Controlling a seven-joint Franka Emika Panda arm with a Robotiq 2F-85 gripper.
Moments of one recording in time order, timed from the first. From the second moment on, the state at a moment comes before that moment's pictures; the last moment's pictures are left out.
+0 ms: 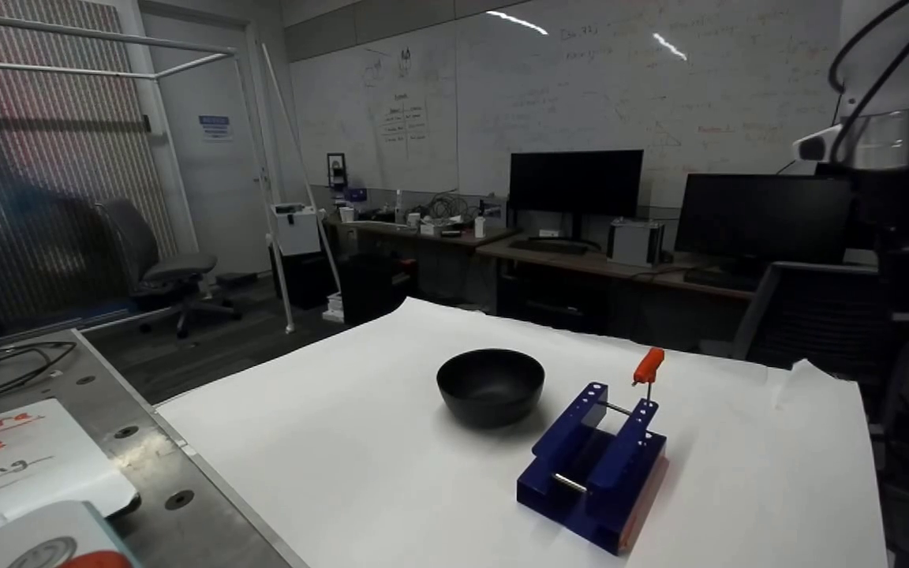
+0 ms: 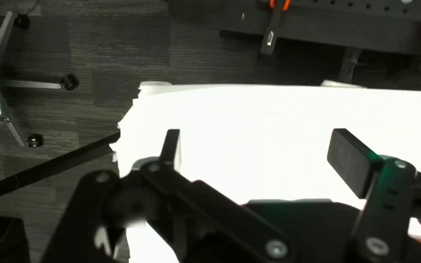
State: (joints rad) arm -0.01 -0.57 -0.06 -2.58 -0.32 1.84 -0.10
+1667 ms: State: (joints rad) arm 0.02 0.01 0.10 -2.29 -0.29 2.24 0.92
